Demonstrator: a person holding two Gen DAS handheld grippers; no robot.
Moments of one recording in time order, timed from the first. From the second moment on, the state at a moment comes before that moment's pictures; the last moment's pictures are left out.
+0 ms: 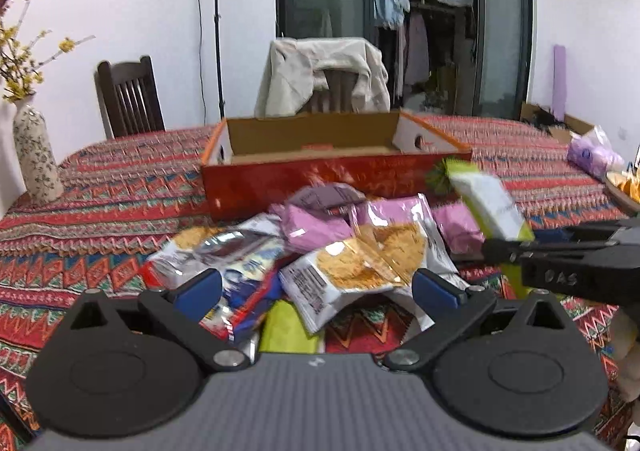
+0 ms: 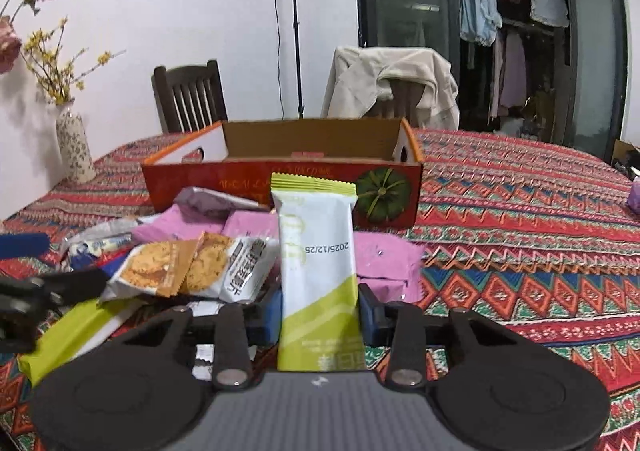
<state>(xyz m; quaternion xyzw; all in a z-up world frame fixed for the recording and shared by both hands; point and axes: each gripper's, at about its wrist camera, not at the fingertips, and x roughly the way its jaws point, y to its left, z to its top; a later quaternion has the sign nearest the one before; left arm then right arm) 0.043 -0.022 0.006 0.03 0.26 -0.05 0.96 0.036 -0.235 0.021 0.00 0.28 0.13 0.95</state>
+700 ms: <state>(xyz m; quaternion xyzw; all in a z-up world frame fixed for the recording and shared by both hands) 0.074 -0.054 -0.025 0.12 0.27 -0.02 0.95 0.019 -0.253 0.027 0.01 0.27 0.13 0.96</state>
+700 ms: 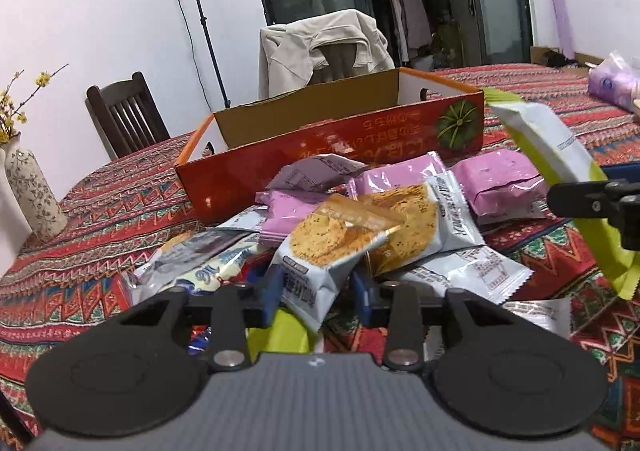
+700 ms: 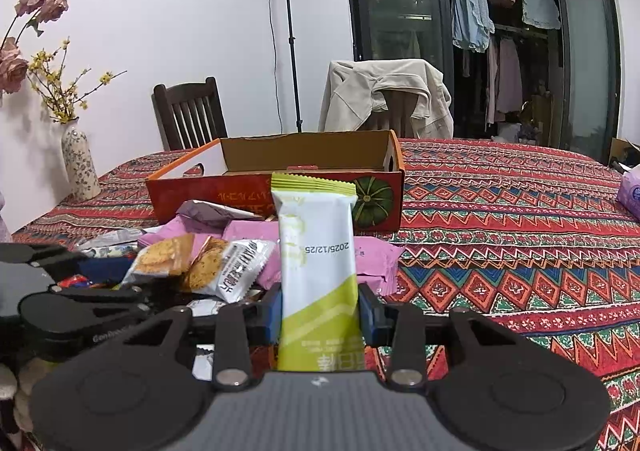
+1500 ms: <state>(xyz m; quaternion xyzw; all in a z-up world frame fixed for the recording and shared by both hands) 0.048 -0.030 0.031 0.03 0.21 -0.07 0.98 0.019 -0.254 0.050 0.00 0.25 0.12 0.96</state>
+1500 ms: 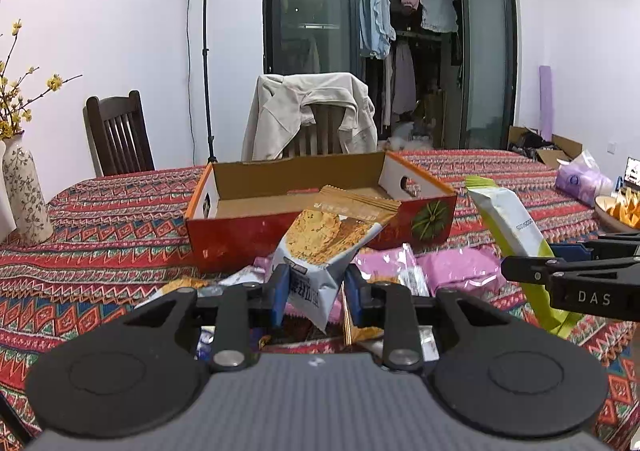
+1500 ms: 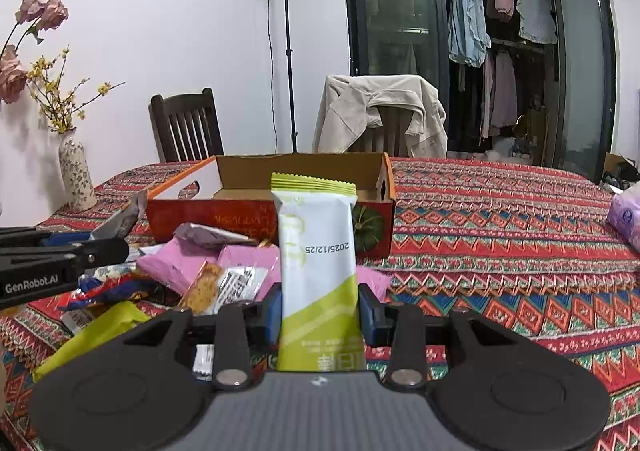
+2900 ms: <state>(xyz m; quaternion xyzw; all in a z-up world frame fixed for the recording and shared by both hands) 0.276 -0.034 0.073 -0.05 0.23 0.01 0.97 0.252 -0.242 0.090 0.04 0.25 0.06 0.96</state>
